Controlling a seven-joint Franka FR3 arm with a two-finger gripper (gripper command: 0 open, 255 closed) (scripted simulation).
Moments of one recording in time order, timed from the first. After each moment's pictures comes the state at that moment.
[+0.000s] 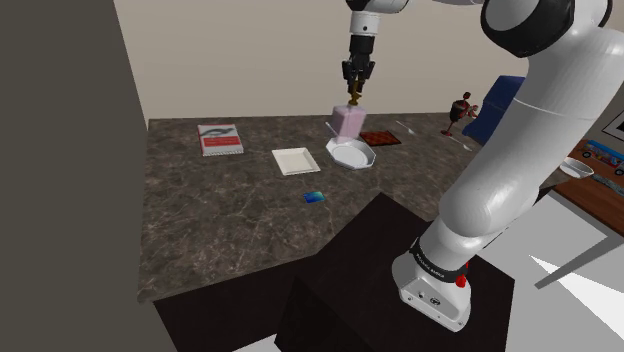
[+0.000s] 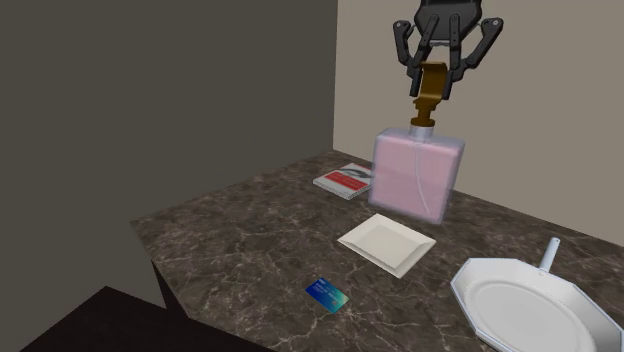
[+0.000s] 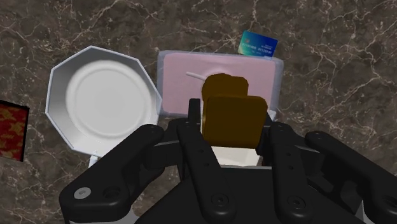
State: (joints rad) arm -0.32 0.13 -0.11 -1.72 -0.03 1.63 -0.22
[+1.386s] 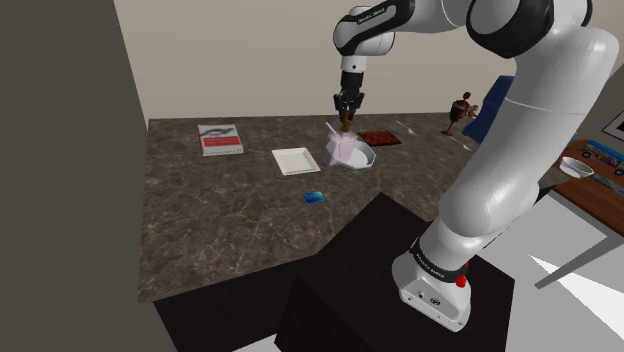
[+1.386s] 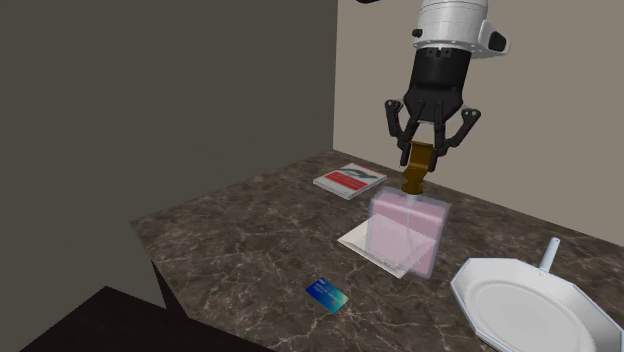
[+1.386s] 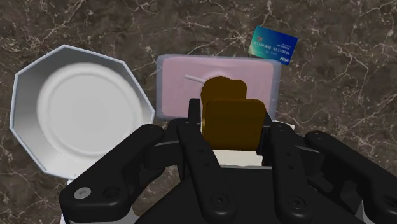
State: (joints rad) arm -0.33 0.20 -0.11 -1.92 -0.02 1.90 -0.21
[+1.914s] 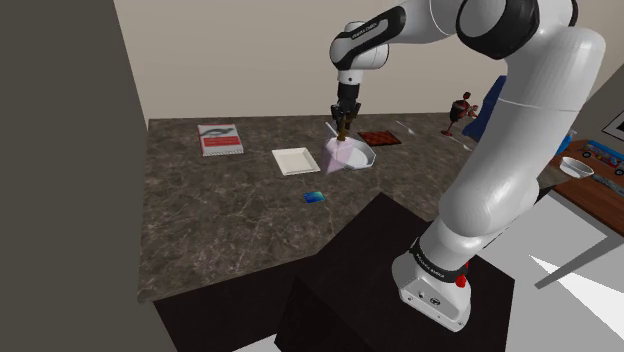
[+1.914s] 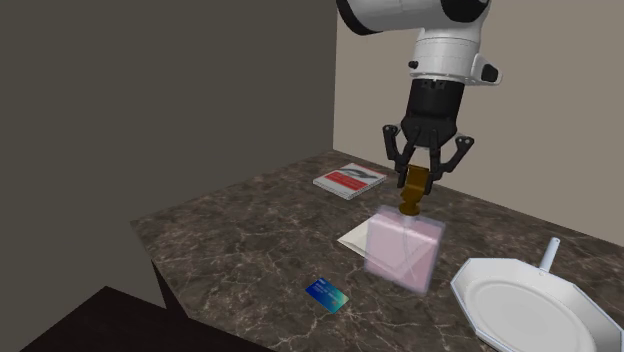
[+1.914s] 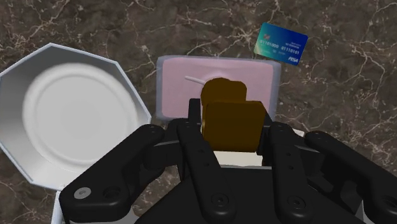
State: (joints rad) arm -0.33 0.25 -0.11 -1.96 -0.02 1.99 -0.22
